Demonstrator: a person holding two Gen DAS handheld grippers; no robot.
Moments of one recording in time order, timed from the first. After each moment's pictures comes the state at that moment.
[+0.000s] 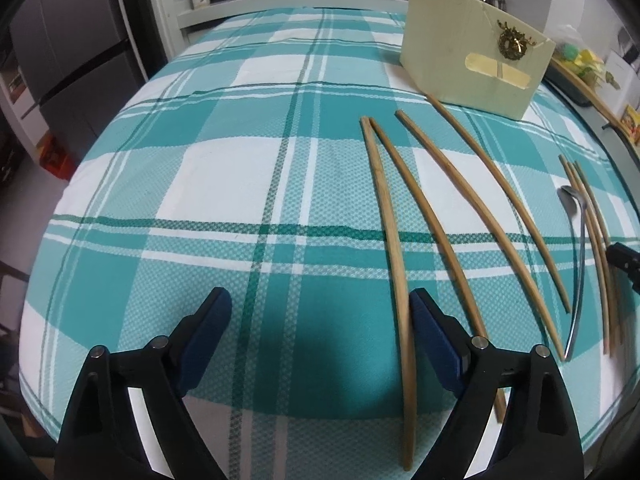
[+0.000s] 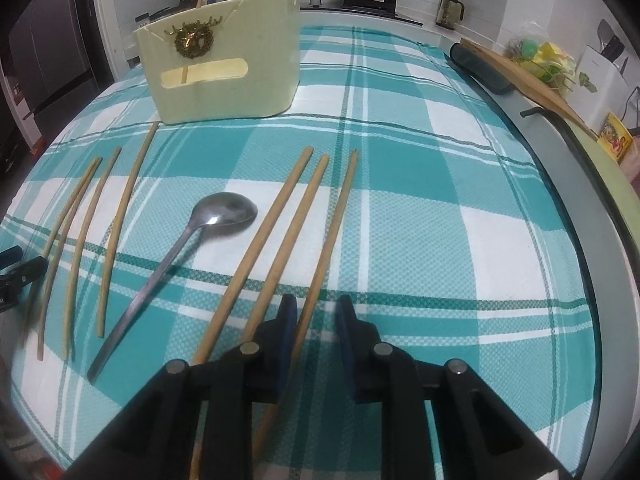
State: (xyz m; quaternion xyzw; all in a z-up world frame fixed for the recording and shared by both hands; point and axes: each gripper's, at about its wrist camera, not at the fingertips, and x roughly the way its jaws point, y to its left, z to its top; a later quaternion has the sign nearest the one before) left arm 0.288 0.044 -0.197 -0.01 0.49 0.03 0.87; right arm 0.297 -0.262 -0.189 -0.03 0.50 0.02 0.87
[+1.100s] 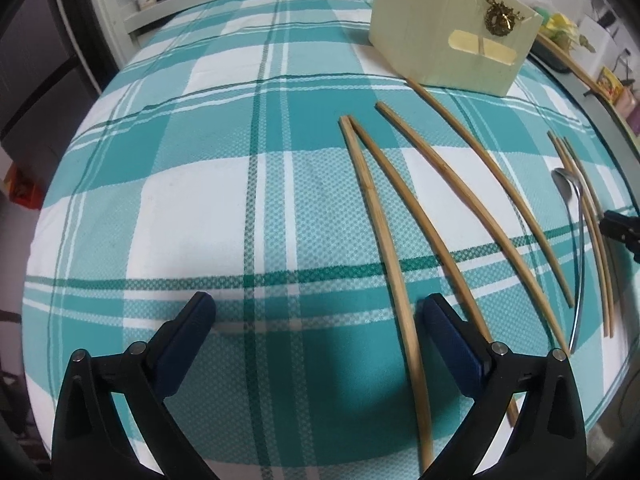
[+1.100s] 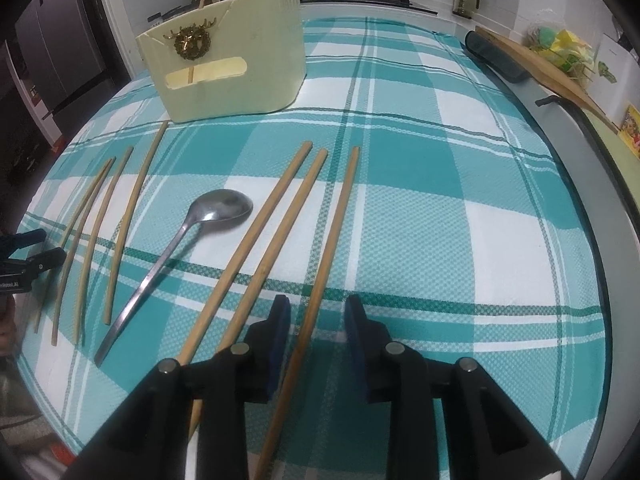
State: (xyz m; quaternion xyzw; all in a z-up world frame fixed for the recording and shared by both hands) left arm 0.335 0.049 -0.199 0.02 0.53 -0.05 0.85; right arm 0.309 -0.281 -0.189 -0.01 0.52 0.07 0.85
